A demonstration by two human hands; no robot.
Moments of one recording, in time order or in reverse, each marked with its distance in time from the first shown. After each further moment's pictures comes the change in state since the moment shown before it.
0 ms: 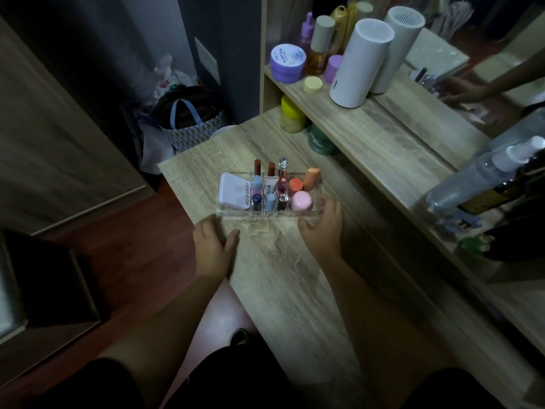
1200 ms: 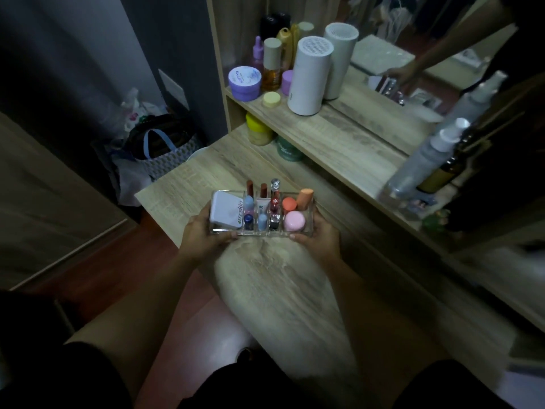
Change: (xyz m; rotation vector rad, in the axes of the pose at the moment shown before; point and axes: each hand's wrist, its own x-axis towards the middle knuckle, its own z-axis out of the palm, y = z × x) left_hand 0.064 0.025 -0.016 -0.087 -0.344 0.277; right_hand -0.011 0.025 -0.031 0.362 -0.171 0.235
